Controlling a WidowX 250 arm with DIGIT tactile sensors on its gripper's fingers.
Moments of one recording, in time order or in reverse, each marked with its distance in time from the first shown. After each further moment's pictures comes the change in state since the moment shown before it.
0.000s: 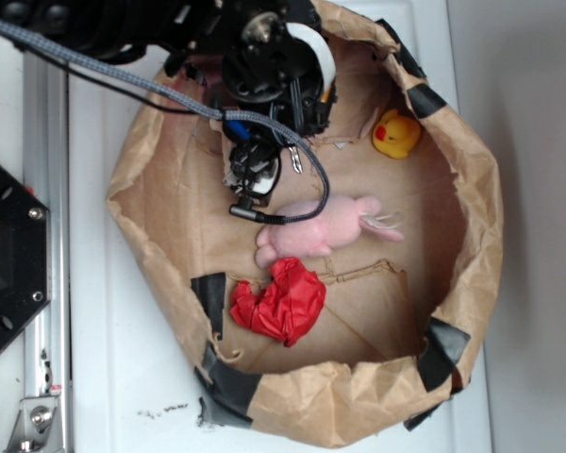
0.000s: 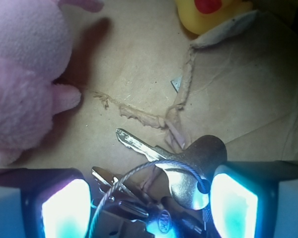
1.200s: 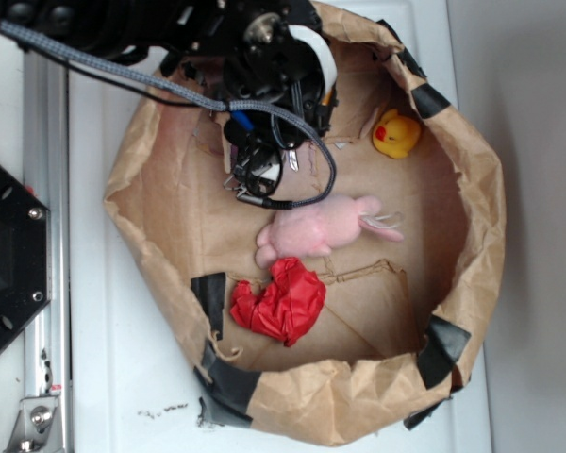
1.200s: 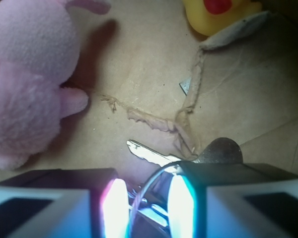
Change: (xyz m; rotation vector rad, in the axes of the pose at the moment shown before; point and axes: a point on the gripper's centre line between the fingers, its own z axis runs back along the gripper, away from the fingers) arm 0.001 -0.002 -0.001 -0.018 -0.003 0.009
